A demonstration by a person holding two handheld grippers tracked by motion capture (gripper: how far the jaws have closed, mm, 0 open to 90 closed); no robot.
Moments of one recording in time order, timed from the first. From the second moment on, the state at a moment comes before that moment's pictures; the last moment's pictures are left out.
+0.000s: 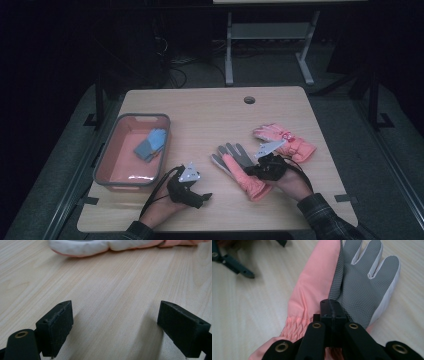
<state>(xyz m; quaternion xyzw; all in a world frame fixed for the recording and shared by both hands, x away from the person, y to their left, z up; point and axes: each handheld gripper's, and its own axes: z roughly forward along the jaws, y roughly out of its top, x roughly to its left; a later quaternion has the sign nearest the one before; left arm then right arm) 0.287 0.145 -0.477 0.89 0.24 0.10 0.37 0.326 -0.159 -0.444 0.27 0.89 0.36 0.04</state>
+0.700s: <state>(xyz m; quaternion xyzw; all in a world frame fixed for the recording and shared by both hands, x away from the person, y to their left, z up) 0.287 0.145 -0.477 0.89 0.24 0.10 0.37 0.307 -0.178 -0.440 0.23 0.90 0.36 0.03</state>
